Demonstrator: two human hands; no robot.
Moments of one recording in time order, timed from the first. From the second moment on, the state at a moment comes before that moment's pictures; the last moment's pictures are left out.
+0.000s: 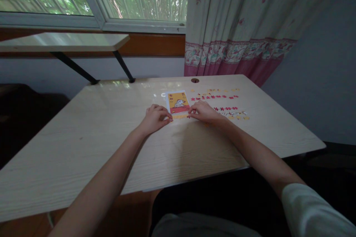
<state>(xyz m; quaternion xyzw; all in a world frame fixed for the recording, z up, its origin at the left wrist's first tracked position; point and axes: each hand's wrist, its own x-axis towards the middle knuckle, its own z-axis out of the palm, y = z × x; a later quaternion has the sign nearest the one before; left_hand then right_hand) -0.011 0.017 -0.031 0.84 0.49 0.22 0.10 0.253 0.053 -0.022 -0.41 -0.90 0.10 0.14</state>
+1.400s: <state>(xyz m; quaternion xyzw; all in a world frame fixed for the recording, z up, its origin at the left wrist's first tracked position) -0.024 0.021 -0.029 0.85 0.49 0.19 0.07 0.256 0.057 -0.023 -0.37 -0.91 0.13 0.14</state>
